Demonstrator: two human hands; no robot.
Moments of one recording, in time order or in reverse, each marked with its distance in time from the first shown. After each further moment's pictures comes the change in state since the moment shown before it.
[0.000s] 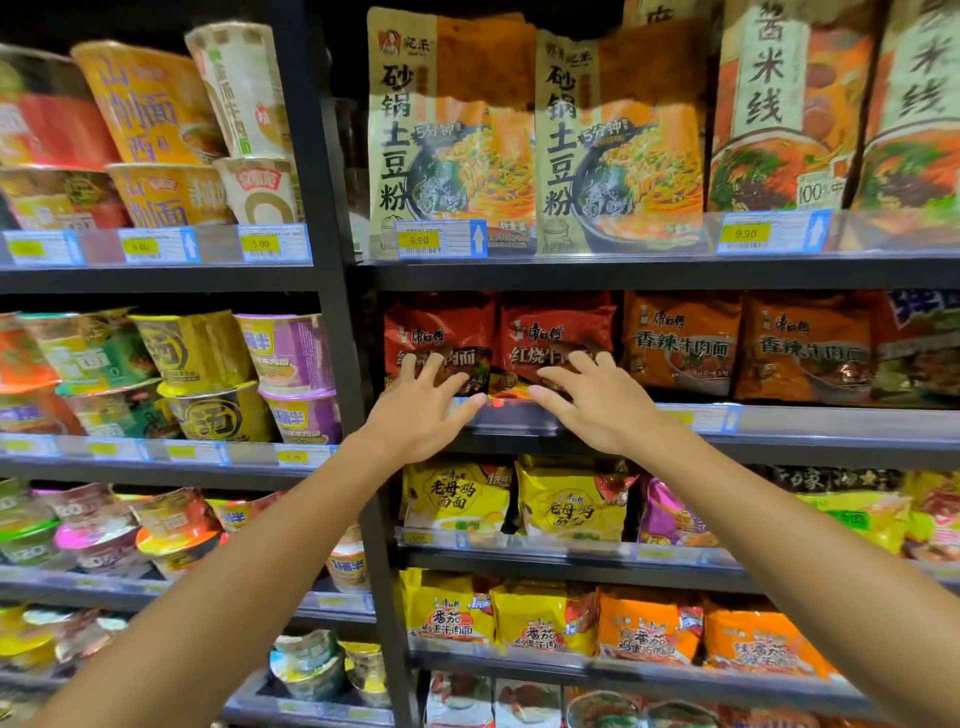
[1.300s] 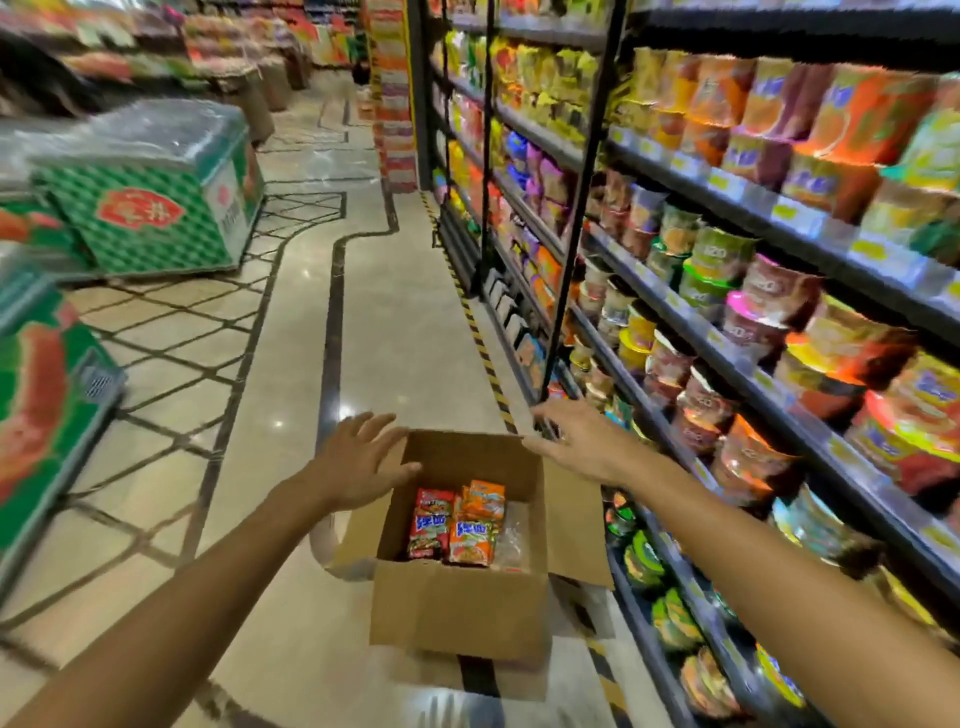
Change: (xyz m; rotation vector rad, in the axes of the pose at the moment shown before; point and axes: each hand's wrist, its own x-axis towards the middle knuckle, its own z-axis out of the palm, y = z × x) left_hand -0.766 -0.228 0.008 0.020 -0.368 -1.261; right_hand -0.202 -0.621 0.173 0.404 -0.657 -1.183
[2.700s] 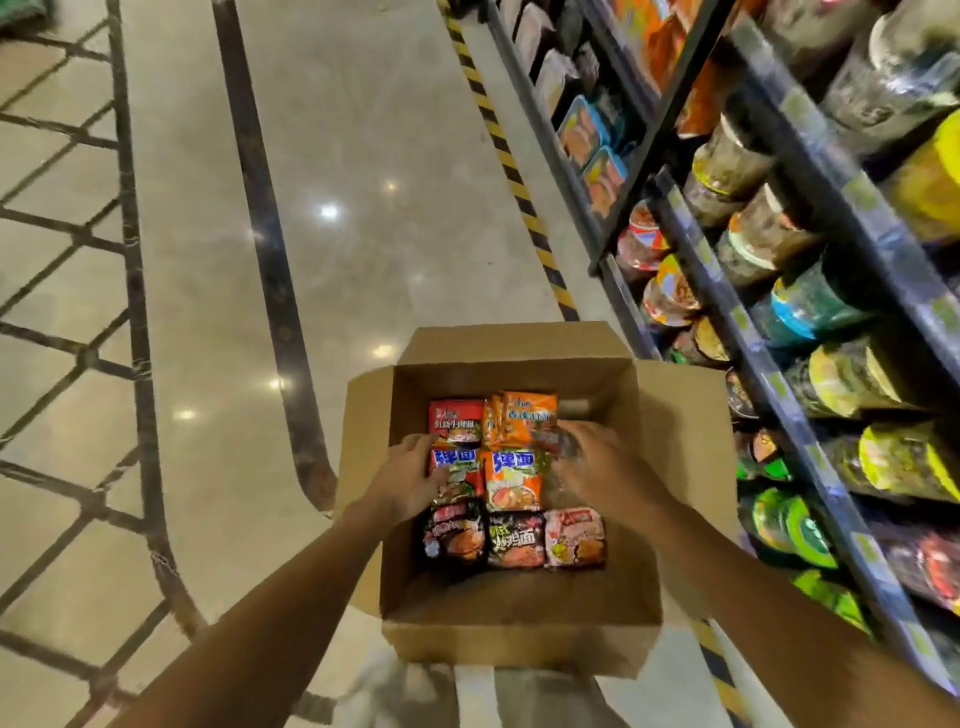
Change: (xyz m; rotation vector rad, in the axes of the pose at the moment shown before) left_hand 0.466 -0.139 0.352 -0.416 -0.550 -0.245; right_hand 0.445 0.198 0.339 0.391 -0.322 0.358
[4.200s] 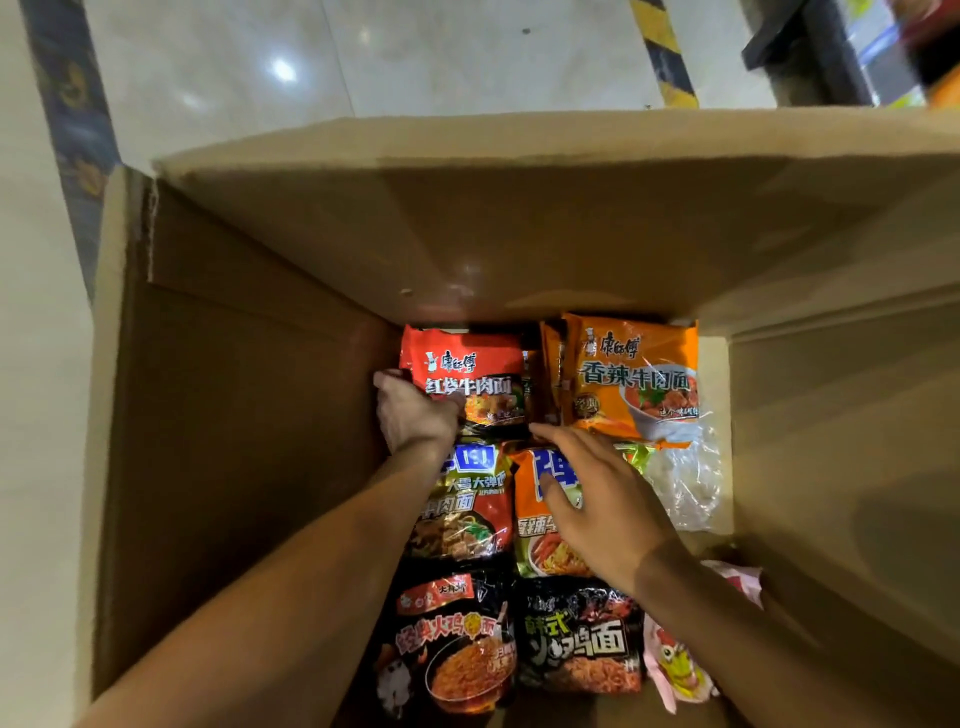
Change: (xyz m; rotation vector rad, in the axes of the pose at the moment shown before) left_hand 0.433 -0.176 0.284 -0.645 0.406 -0.671; right_hand 0.310 0.161 0.355 0.127 0.010 -0.081
